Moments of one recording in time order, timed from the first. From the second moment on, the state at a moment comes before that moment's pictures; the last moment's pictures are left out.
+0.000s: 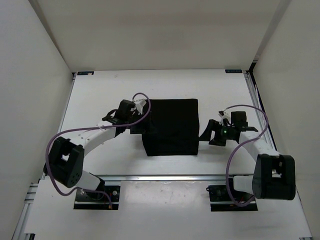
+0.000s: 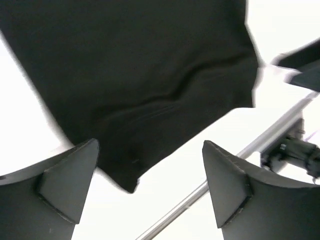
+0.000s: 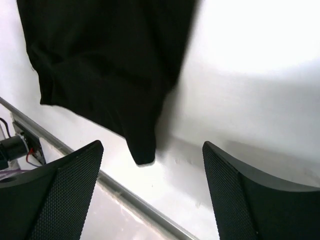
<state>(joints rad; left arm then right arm) -0.50 1.45 0.87 -0.21 0.38 -0.49 0.02 1.29 0.63 -0.41 -0.64 0.23</state>
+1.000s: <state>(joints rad) -0.54 1.47 0.67 -0.21 0.39 -0.55 0.11 1.45 0.62 -0.43 -0.67 0.23</state>
